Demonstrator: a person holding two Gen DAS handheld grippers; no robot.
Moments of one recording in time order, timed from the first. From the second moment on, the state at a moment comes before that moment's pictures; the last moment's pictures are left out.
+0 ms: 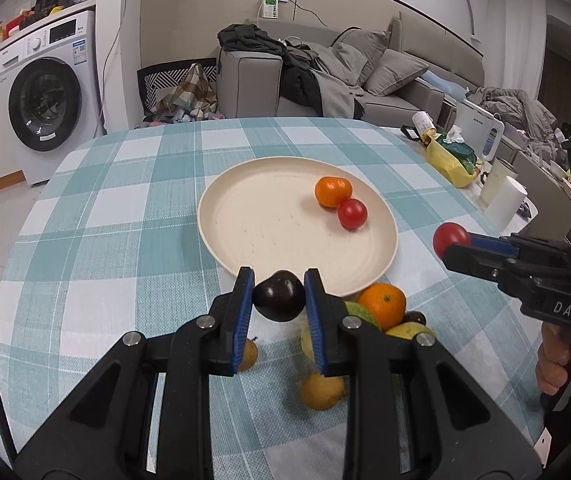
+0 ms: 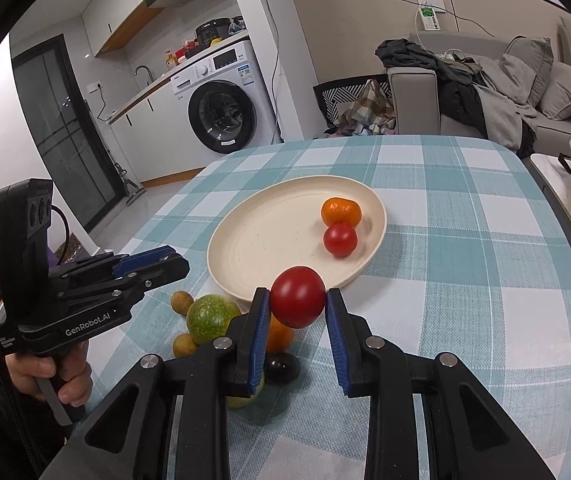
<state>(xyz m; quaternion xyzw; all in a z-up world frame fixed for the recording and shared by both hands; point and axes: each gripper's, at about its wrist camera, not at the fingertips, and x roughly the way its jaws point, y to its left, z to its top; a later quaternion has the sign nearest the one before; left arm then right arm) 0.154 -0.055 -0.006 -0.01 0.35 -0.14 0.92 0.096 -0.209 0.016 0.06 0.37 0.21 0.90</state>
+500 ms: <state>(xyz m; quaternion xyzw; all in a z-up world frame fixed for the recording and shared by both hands) 0.191 -0.054 -0.002 -0.02 0.35 -0.13 0.93 0.120 -0.203 0.022 0.06 0.37 0.21 0.90</state>
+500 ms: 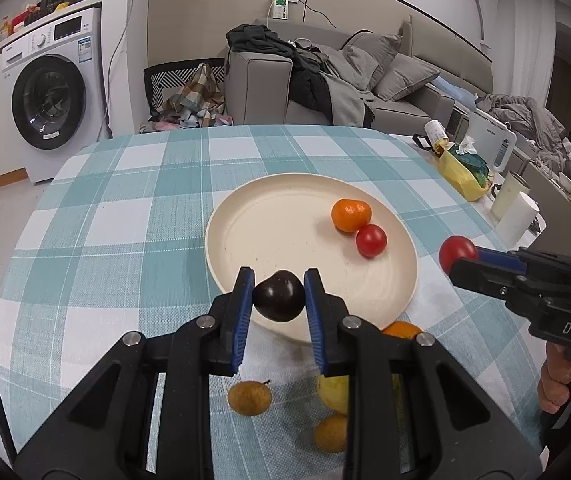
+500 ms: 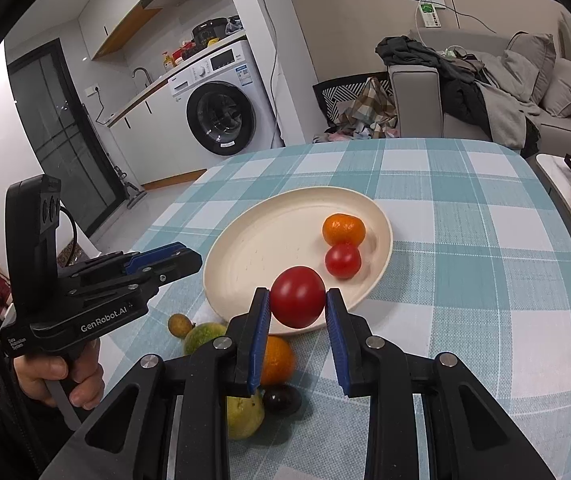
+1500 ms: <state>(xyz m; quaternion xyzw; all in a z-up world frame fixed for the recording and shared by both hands) 0.238 -0.071 -0.027 -0.01 0.37 -0.13 0.92 0.159 -0.188 -0.007 0.06 0.41 0.21 0.88</state>
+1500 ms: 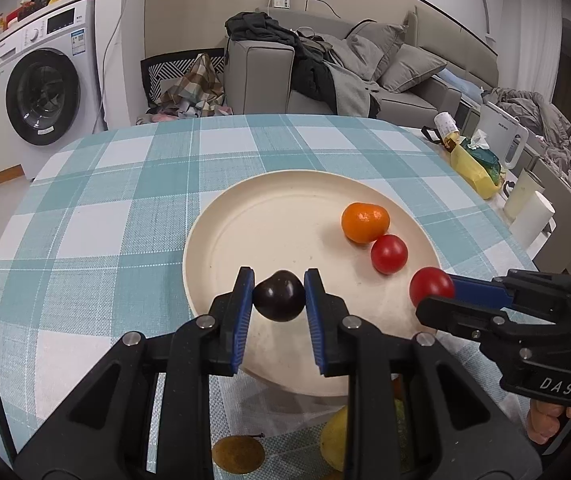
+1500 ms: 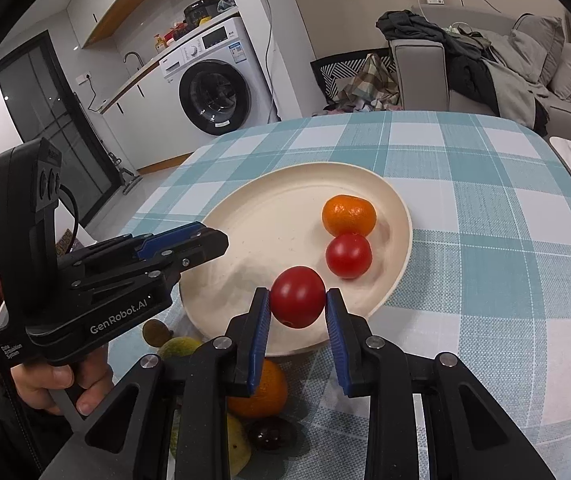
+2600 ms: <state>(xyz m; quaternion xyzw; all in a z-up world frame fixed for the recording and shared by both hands) 0.213 -0.070 -0.015 0.00 0.35 -0.13 0.93 0.143 -0.193 0.002 0.06 0.41 0.18 0.89</state>
